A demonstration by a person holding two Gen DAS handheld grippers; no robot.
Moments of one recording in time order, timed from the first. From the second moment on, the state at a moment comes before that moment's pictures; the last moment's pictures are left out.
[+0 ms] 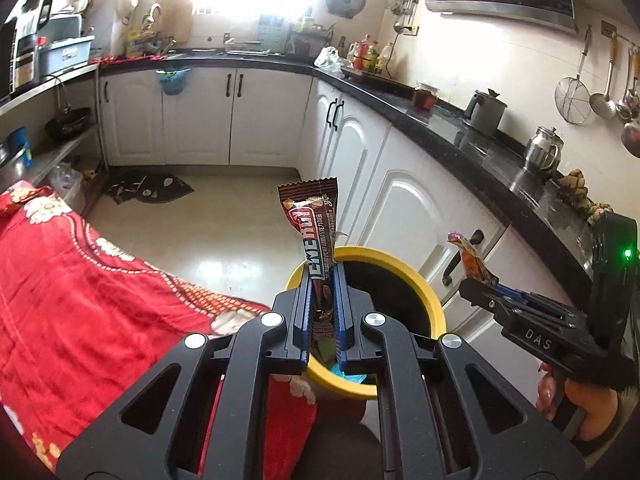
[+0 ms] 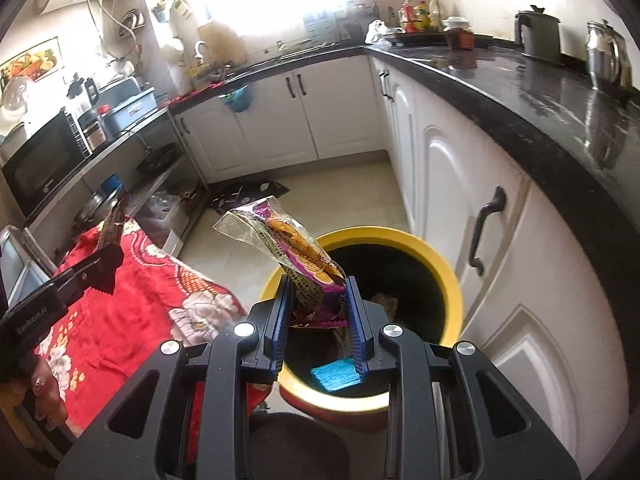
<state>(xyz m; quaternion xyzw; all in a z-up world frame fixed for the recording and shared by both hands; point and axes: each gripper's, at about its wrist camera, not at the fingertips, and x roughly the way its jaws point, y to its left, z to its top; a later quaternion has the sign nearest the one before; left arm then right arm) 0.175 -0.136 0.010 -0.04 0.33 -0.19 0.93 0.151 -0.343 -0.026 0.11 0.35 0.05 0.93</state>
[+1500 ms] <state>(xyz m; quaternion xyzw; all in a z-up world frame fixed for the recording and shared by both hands) 0.237 -0.195 -0.085 0.00 0.42 -0.23 0.88 0.199 -0.353 -0.118 0.11 0.45 0.02 0.89</state>
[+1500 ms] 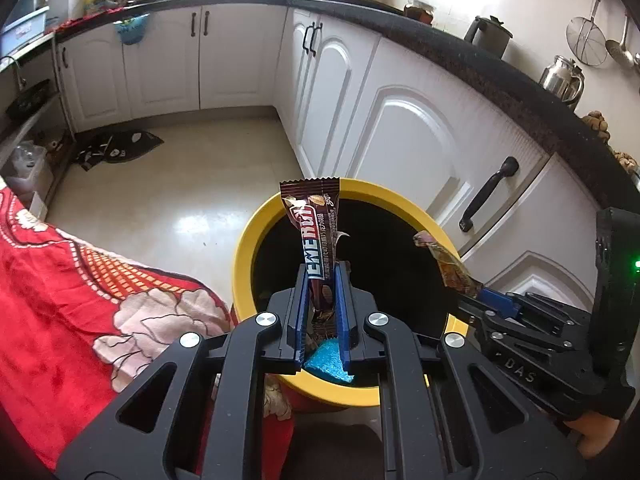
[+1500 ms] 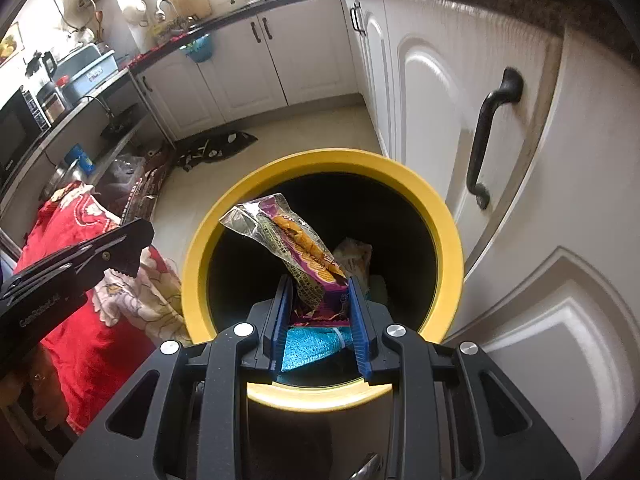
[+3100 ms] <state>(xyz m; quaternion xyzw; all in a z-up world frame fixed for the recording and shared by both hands) 0.174 -0.120 -0.018 -0.03 0.38 -0.16 0.91 0.119 -0.322 -0.027 0.08 0.33 -0.01 0.94</state>
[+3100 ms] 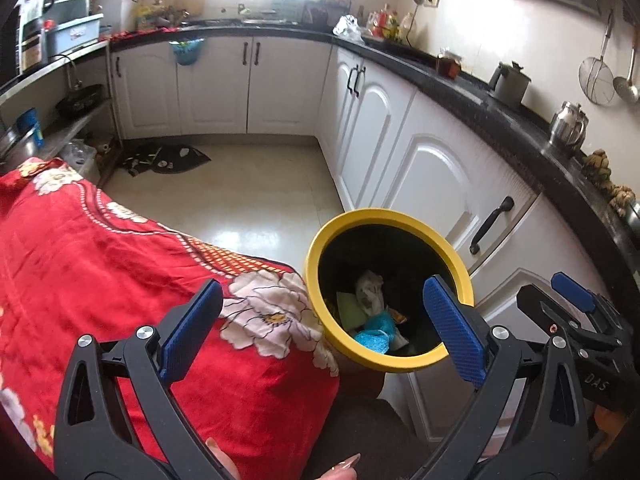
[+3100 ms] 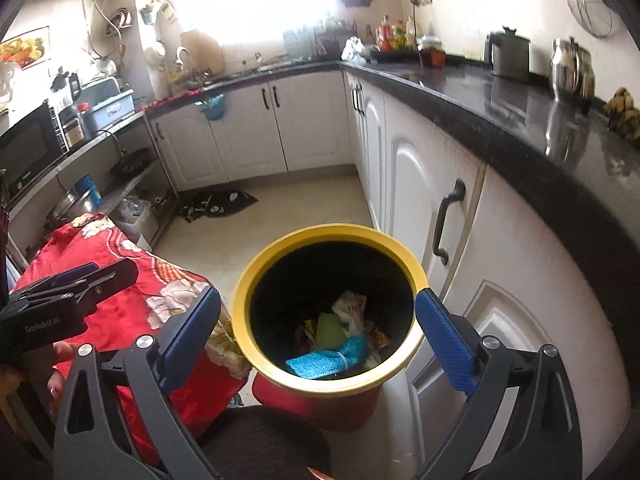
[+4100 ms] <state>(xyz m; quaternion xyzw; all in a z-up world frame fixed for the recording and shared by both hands) 0.056 -0.079 -0.011 0.00 0.24 -0.11 0.97 -0.003 -0.270 -0.022 0.01 0.15 -0.02 0.99</state>
